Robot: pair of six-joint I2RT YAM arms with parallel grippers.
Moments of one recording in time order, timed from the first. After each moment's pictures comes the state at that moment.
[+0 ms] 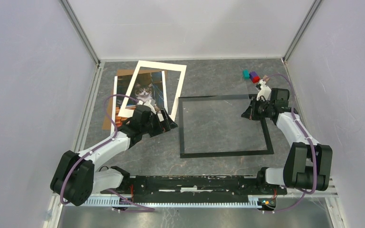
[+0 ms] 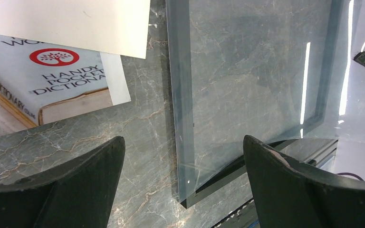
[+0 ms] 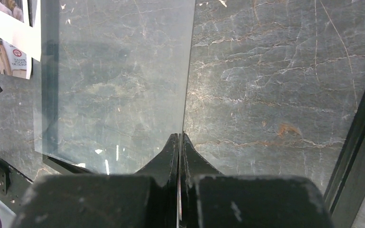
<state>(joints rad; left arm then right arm) -0.47 1.18 0.54 -0.05 0.21 -0.76 -0.12 1.33 0.79 -0.36 -0.58 0.04</state>
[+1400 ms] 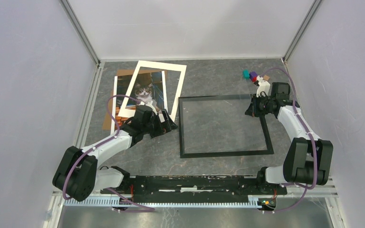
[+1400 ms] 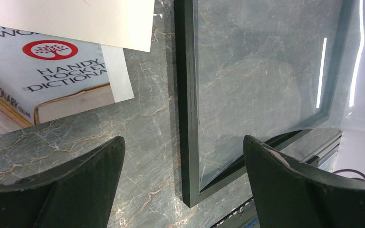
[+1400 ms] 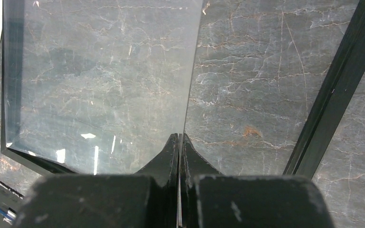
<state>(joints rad) -0.47 1.23 0.54 -0.04 0.23 -0.76 -0.12 1.38 0.91 -0.49 -0.51 -0.15</state>
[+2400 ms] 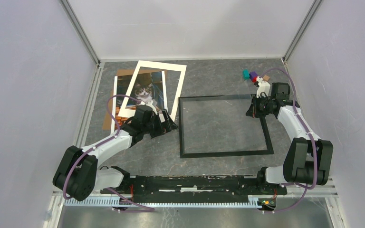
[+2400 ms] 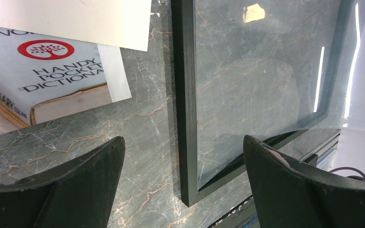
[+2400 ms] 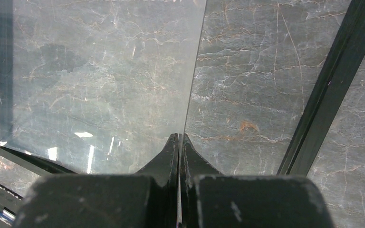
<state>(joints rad) -0.47 1.24 0.55 -0.04 0.24 -0.76 -0.12 1.38 0.91 -0.51 -0.49 -0.16</state>
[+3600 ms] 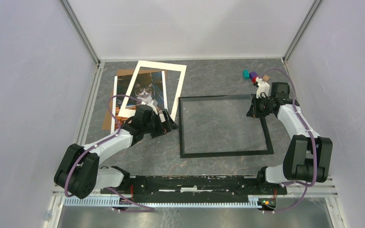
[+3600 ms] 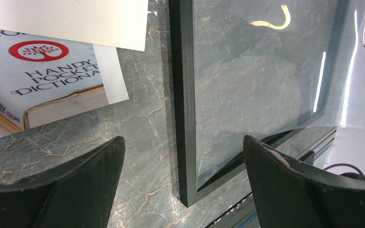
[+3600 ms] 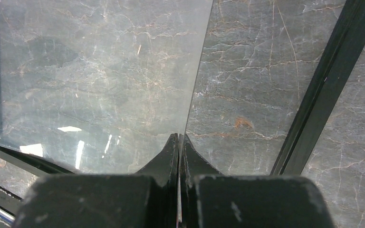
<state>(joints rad) -0.46 1.26 0.55 -0.02 0.27 -0.76 -0.12 1.41 0.93 -0.53 -0.47 -0.19</state>
